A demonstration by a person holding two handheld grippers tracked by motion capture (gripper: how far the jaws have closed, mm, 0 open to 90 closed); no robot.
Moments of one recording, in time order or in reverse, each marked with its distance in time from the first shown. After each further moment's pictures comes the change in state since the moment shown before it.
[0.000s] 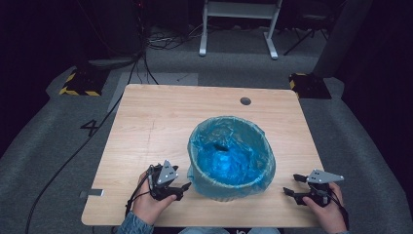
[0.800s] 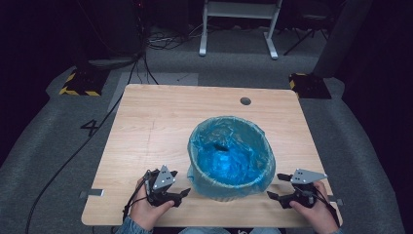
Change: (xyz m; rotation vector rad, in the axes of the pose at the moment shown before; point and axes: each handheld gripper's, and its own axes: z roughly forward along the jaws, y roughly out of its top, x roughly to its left) left arm 0.000 -0.011 -0.005 -0.022 -0.038 -0.055; right arm 0.041 0.037 0.021 -0.027 0.113 -0.082
